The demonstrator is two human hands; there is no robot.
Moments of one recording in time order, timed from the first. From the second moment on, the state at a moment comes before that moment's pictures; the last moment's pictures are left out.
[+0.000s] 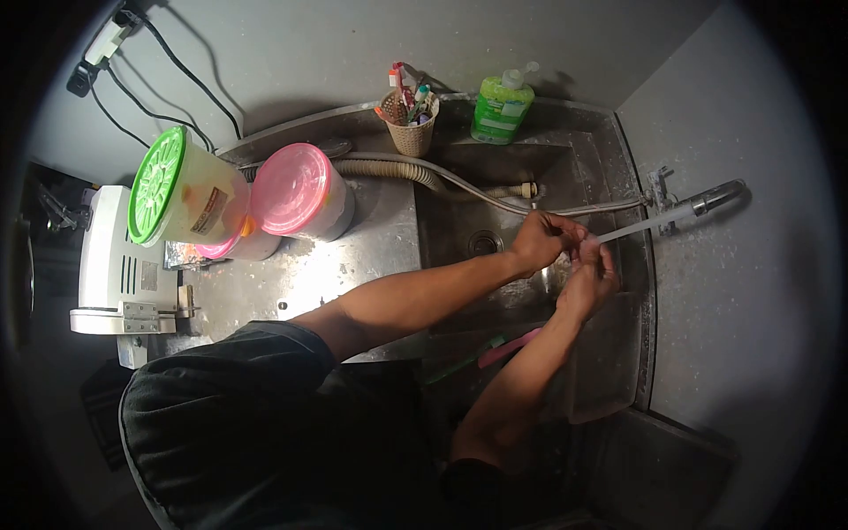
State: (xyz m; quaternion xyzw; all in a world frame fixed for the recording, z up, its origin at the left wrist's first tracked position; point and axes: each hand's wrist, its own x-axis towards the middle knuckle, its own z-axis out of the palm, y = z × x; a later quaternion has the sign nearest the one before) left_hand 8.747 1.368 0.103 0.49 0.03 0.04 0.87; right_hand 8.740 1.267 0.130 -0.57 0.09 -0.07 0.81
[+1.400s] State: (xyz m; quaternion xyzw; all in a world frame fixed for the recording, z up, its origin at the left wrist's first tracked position) left_hand 8.750 1.401 0.118 0.75 -0.04 0.10 0.65; right_hand 8.747 1.242 0.112 -0.72 0.05 -0.09 0.69
